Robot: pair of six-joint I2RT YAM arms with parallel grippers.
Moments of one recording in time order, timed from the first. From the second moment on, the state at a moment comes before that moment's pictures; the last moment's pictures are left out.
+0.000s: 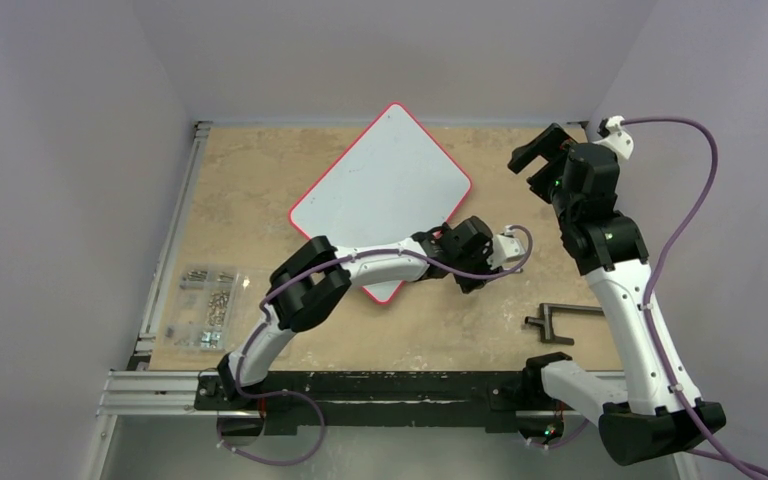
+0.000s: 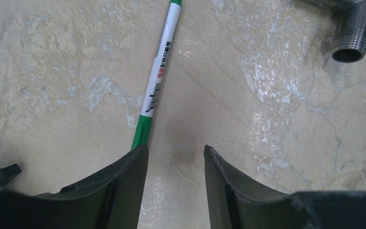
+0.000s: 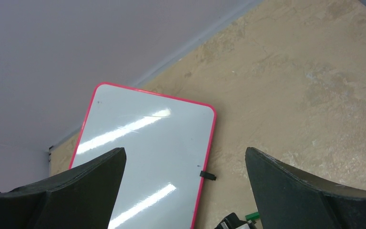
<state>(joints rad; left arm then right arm) -1.07 2.22 1.69 -0.24 0.14 0.16 0.20 1.04 1.26 -0.55 0.32 0.70</state>
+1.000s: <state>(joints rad) -1.03 2.40 1.94 -0.35 0.20 0.15 0.20 1.03 1.27 -0.55 0.27 0.69</state>
